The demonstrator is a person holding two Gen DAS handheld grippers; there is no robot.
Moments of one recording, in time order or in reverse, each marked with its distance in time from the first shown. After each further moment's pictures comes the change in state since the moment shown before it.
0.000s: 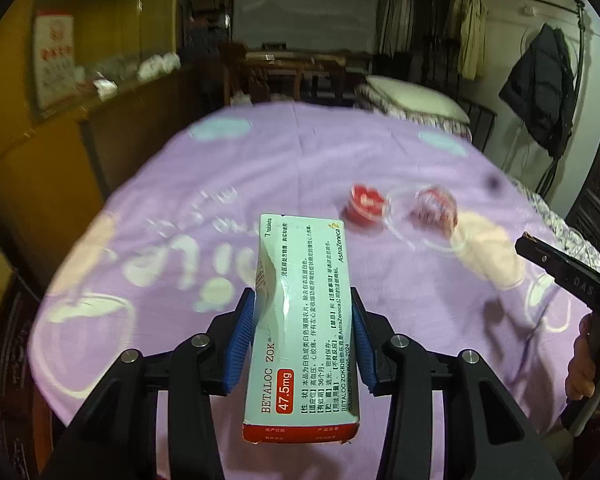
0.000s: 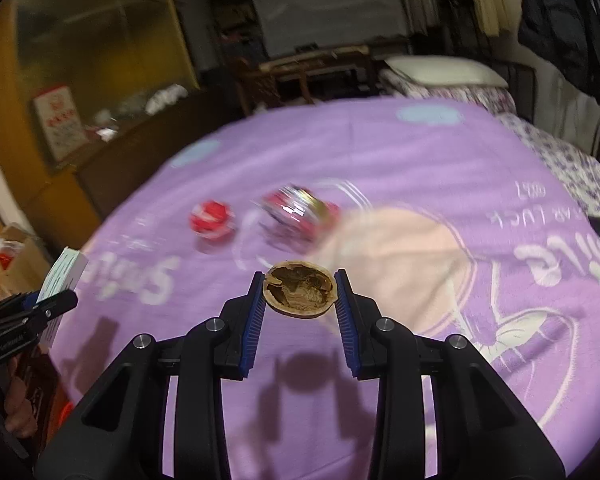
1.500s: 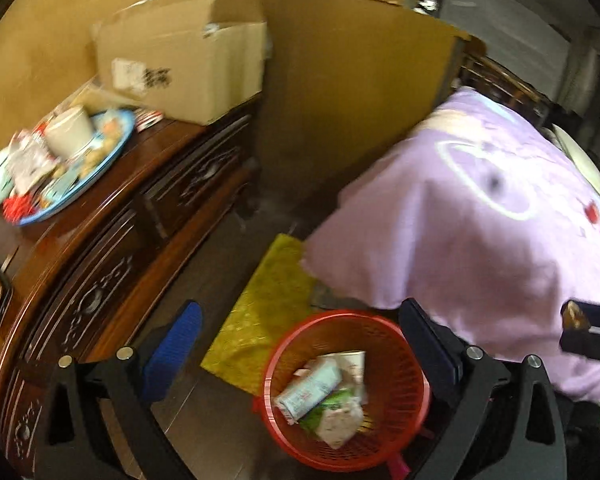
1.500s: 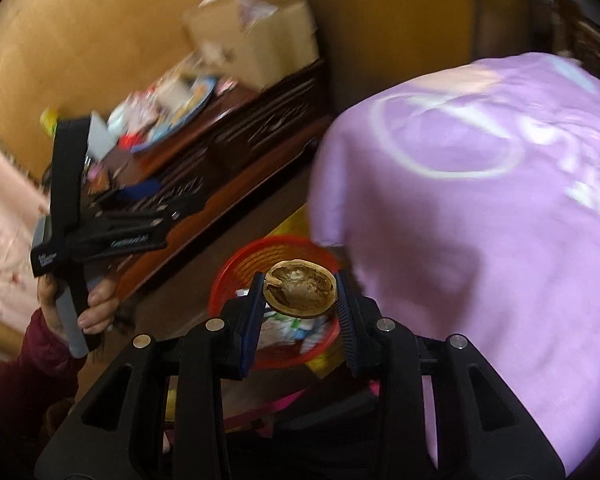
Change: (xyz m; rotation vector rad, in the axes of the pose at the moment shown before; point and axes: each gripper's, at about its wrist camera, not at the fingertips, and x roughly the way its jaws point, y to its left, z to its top) left arm -0.143 0.321 -0.226 -0.515 0.151 0.408; right arm 0.018 0.404 -0.172 -0.648 0.611 0.624
